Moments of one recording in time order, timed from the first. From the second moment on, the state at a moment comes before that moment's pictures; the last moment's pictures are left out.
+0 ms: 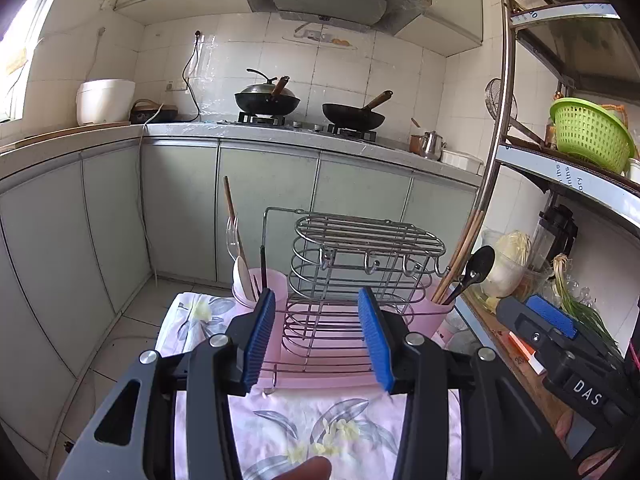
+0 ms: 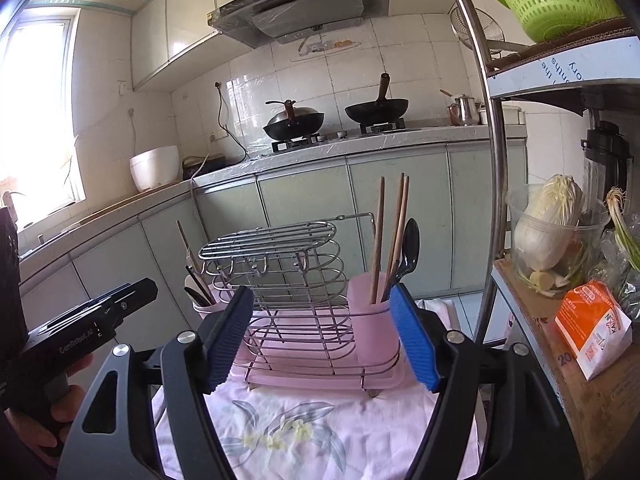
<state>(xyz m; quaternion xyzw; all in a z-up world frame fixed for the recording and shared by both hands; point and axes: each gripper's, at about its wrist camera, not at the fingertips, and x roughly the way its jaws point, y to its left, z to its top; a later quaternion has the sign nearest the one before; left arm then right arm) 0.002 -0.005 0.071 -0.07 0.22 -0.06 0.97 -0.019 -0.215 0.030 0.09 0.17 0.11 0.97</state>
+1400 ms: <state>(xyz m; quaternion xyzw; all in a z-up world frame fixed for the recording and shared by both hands) -0.003 -0.012 0.035 -0.06 0.24 -0.05 0.97 -0.034 -0.184 0.009 0.05 0.17 0.08 0.98</state>
